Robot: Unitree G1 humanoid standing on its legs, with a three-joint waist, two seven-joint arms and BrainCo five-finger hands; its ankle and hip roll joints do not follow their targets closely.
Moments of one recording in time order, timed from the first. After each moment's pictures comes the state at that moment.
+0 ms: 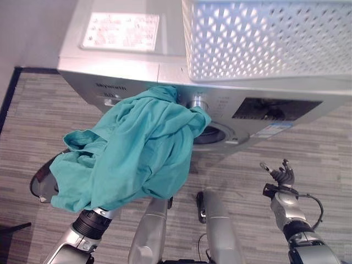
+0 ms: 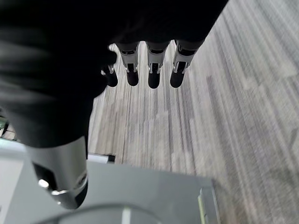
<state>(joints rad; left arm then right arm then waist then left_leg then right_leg) -0.37 0.45 -0.38 -0.16 -0.50 -0.23 0.12 -0.34 -0.44 0.03 0.86 0.44 -0.23 -0.32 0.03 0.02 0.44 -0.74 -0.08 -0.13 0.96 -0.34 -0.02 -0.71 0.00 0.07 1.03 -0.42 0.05</state>
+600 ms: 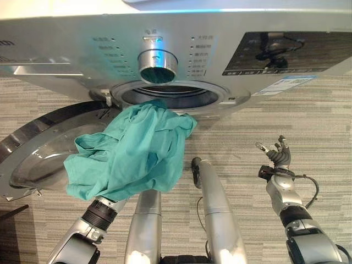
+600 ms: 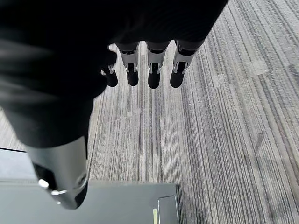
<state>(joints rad) -0.42 0.41 -0.40 0.11 -0.50 -0.21 0.19 -0.43 -0.45 0.06 0.83 0.47 -0.27 -0.32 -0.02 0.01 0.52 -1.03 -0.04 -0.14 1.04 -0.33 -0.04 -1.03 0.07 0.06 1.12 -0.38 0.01</state>
